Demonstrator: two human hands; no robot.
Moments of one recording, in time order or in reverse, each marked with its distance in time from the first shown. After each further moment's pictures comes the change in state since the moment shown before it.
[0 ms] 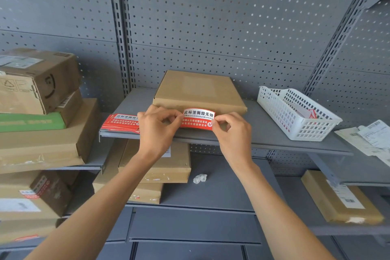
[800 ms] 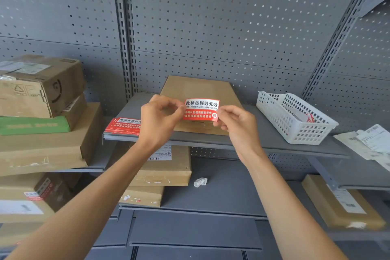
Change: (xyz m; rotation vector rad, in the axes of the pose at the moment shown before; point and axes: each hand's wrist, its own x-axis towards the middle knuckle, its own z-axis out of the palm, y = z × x) left_hand 0.023 0.027 -0.019 -0.191 -0.071 -0.099; right_hand 0.020 -0.039 -0.034 0.567 -0.159 0.368
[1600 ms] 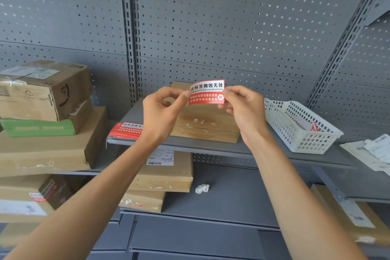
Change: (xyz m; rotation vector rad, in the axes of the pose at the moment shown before) left_hand 0.019 0.023 0.000 -0.224 0.058 0.014; right_hand 0.024 -0.056 0.004 0.014 0.038 -0.039
